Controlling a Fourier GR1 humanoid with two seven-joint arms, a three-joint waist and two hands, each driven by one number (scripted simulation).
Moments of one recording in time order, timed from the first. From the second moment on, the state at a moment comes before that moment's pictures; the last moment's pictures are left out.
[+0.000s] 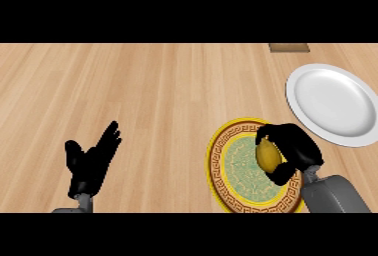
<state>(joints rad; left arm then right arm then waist) 0.01 0.08 -0.06 -1.45 0.08 0.04 0.21 -0.21 -0.31 0.27 -1.42 0.88 0.20 0.07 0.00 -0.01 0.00</state>
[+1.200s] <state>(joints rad) -0.02 0.07 -0.09 -1.45 0.07 0.02 0.22 -0.77 -0.01 -0.05 -1.10 1.57 -0.53 1.10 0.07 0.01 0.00</state>
